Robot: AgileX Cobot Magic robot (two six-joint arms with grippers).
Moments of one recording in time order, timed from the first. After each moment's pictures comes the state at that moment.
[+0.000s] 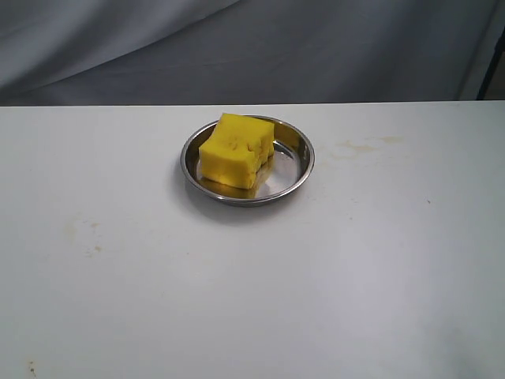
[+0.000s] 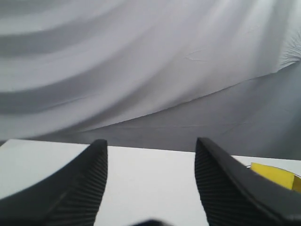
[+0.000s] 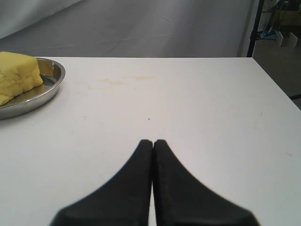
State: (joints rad) left arm -0.44 0.21 -0.58 0.78 0.68 -0.76; right arm -0.02 0.01 0.00 0.02 0.34 -0.02
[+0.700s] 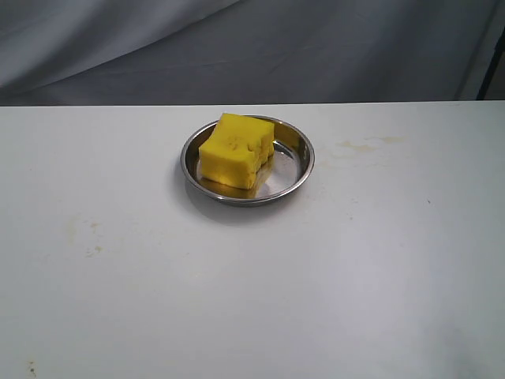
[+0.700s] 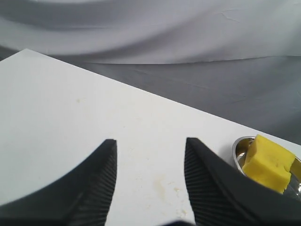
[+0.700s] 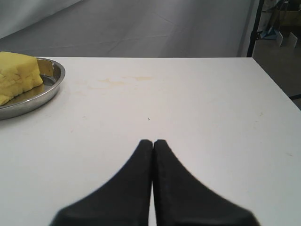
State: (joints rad) left arm -0.44 0.20 -0.58 0.67 0.92 -0.91; right arm -0.02 0.01 0.00 0.02 0.34 -0.02
